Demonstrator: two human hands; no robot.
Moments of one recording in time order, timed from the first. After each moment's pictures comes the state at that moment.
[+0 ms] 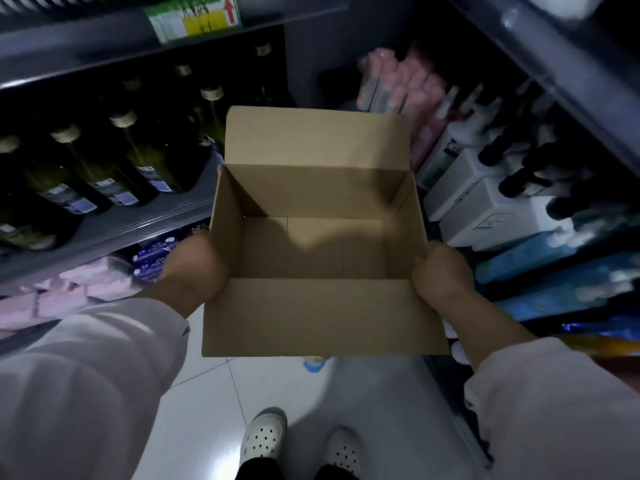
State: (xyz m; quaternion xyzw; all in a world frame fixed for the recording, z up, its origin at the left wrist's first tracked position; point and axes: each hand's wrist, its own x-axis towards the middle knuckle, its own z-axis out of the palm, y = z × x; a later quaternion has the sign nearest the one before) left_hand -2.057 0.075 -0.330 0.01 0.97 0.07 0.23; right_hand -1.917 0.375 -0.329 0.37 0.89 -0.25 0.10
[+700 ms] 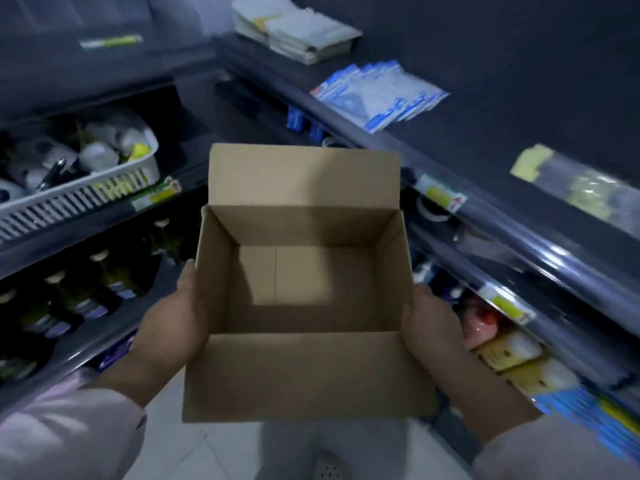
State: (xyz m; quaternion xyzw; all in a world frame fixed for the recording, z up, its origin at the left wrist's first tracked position) left_hand -1.950 0.076 -0.104 0.26 0.94 0.20 0.07; right_hand -1.734 0.333 -0.094 0.44 0.88 -0.15 -0.02
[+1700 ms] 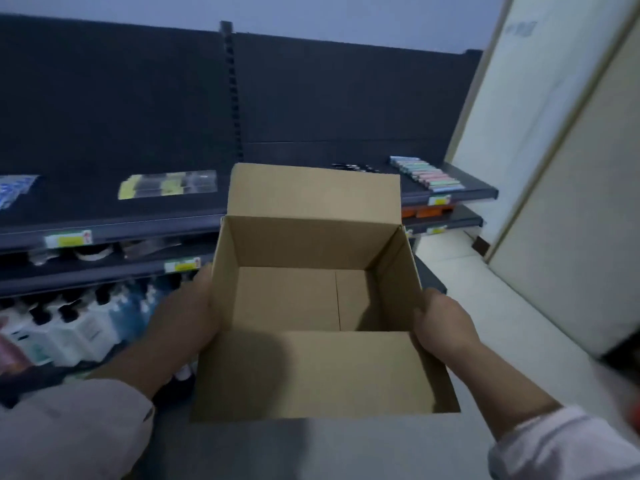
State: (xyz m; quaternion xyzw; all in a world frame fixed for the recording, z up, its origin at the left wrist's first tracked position) left_hand -1.604 0.139 0.055 0.75 0.60 0.21 0.17; right_hand -1.264 0.076 0.033 0.83 0.52 -0.06 -0.17
